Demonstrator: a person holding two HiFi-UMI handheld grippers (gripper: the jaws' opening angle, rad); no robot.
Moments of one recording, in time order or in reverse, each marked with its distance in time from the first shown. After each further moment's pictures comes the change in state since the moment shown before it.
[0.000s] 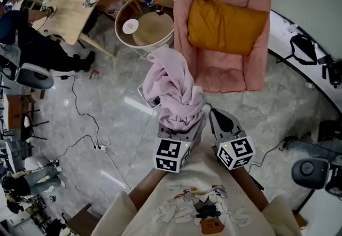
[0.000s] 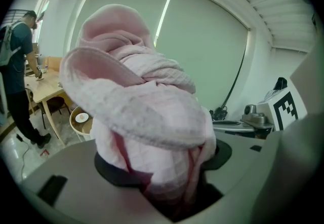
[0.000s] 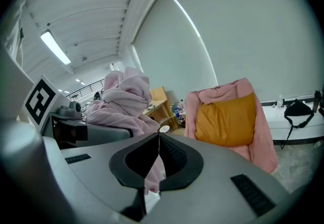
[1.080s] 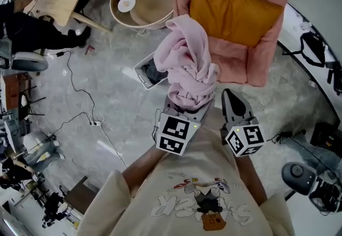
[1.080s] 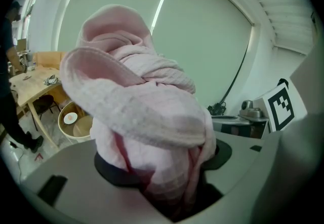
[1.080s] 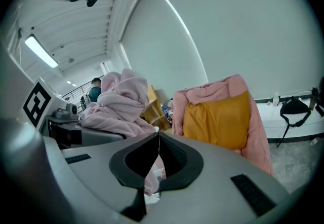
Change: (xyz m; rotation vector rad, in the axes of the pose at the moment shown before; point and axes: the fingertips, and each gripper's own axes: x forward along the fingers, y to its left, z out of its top) left arm 0.122 -0.010 0.044 0.030 0.090 -0.068; right arm 0.043 -0.124 0.043 0.061 0.029 -0.065
